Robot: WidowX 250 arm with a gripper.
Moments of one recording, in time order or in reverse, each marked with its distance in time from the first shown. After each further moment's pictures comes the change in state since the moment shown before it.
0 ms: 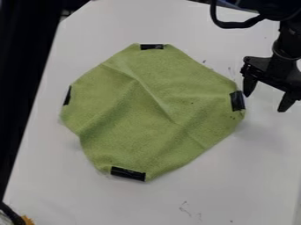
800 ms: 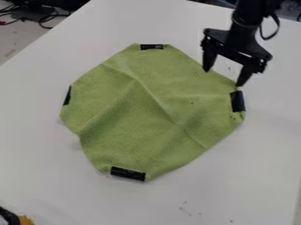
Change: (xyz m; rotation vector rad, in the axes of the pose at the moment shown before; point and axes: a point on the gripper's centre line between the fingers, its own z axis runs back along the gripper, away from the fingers) arm -0.015 0.081 0.043 0.091 0.039 0.059
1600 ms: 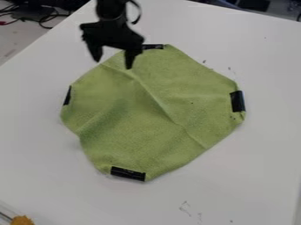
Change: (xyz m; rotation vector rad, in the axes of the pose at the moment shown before) arm -0.077 0.188 -0.025 0.097 -0.093 0.343
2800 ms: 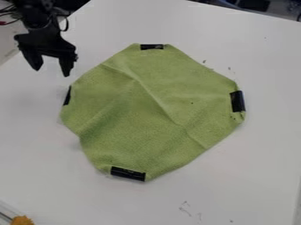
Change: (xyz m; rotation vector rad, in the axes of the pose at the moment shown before) arm -0.011 0.084 -0.014 0.048 0.083 -0.025
